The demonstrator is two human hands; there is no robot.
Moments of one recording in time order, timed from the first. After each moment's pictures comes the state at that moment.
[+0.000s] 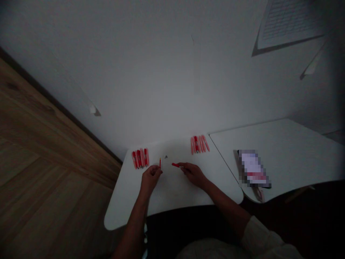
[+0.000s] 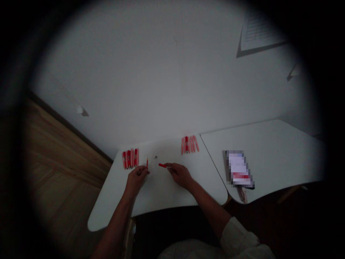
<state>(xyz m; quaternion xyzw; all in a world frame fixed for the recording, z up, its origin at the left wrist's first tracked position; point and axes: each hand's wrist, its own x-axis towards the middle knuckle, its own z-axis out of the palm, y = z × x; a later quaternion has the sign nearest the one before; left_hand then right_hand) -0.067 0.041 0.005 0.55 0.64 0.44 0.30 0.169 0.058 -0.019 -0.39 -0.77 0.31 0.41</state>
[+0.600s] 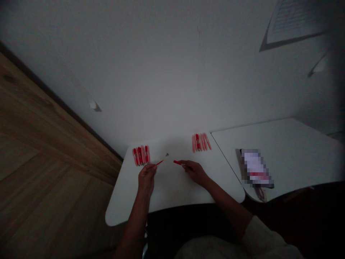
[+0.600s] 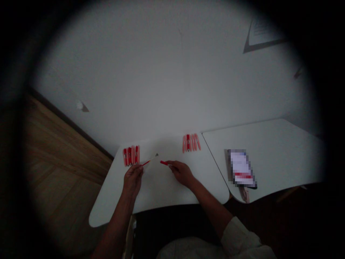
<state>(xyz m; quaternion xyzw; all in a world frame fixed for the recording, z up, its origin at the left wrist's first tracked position) -0.072 0.037 -0.011 0.33 0.50 0.67 0.45 0.170 0.058 -0.020 -0.39 -0.76 0.31 0.41</state>
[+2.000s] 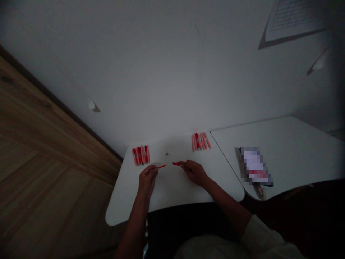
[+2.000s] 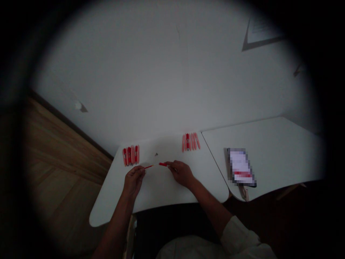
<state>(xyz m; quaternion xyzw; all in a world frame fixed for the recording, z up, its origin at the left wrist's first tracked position) -0.072 0.031 -0.010 0.30 0.46 0.65 0.52 0.171 0.053 -0.018 -0.42 -0.80 0.21 0.36</state>
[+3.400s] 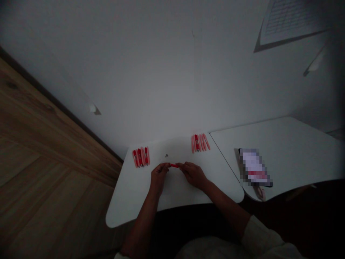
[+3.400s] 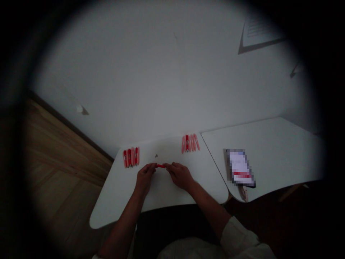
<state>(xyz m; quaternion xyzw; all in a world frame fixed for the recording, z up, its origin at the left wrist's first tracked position) -0.026 0.040 0.000 0.49 0.55 0.54 0.41 0.167 0.045 -0.010 -0.42 -0.83 0.14 0.33</state>
